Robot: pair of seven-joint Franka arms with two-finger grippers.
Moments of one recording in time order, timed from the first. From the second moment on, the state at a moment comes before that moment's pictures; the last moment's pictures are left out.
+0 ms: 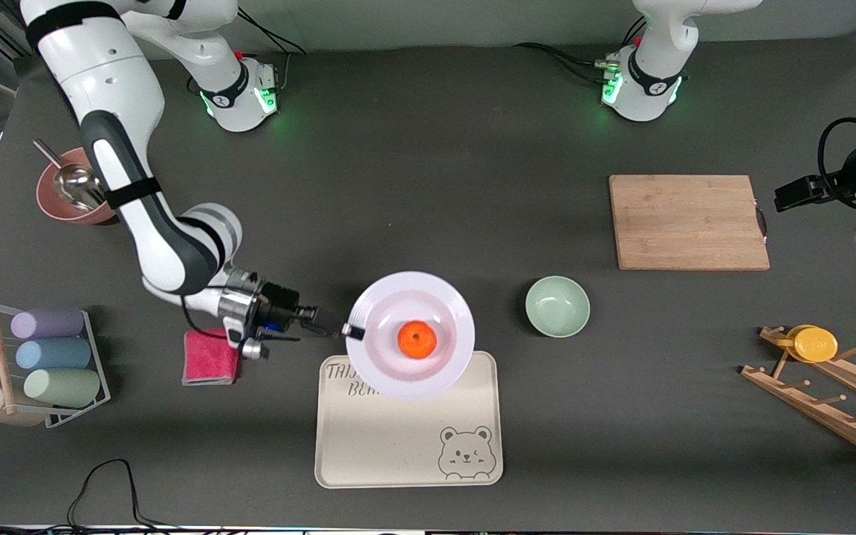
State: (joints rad) left arm -0.02 0.00 0.05 -1.69 0.07 1.51 -0.08; right arm 0.09 0.59 0.23 -1.72 1.63 2.28 -0.66
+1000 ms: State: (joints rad) left arm -0.03 0.00 0.05 -1.69 0.07 1.51 -0.08; right arm 0.10 1.19 0.18 -0.98 1.23 2.34 -0.36
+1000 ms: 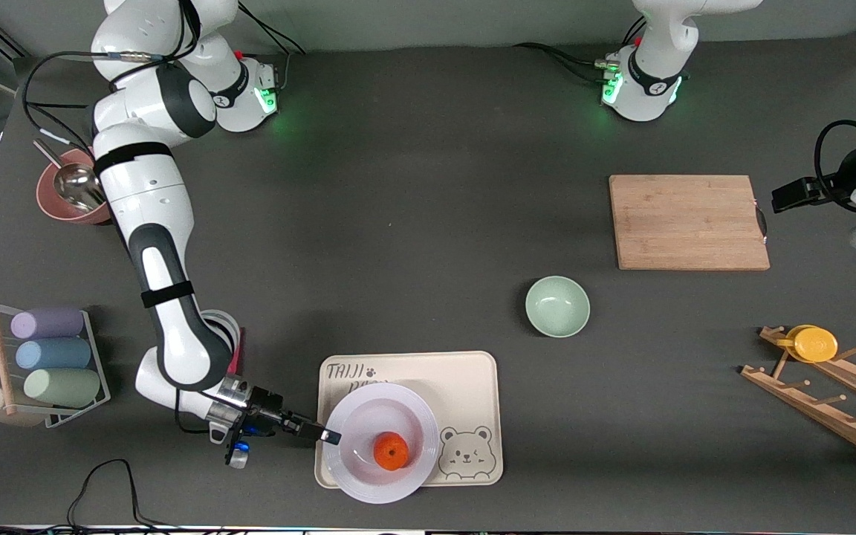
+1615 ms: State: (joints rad) left arm -0.03 0.00 0.05 -1.69 0.07 1.51 -0.08; right arm 0.13 1.21 0.18 -0.97 1.22 2.38 -0.36
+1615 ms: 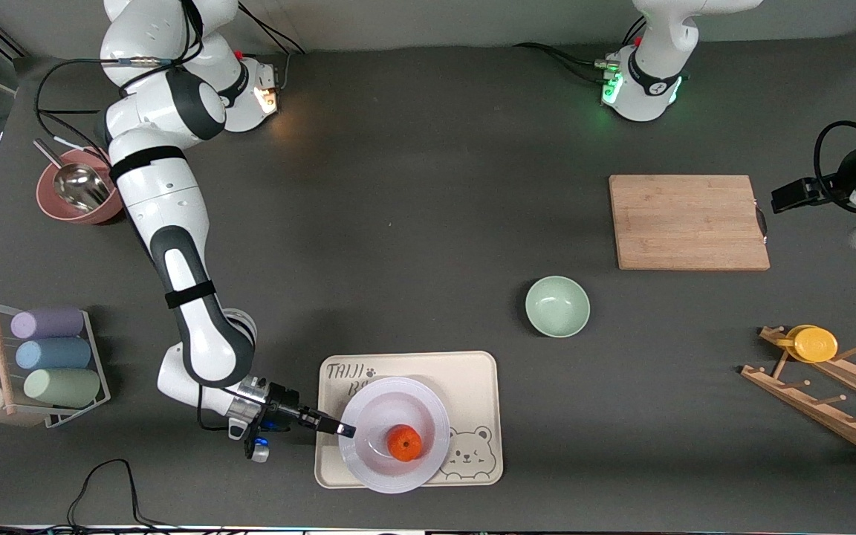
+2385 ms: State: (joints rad) left arm -0.03 0.01 0.05 -1.69 0.07 1.51 -0.08; right arm 0.16 1.22 0.19 -0.98 1.22 2.45 -0.36
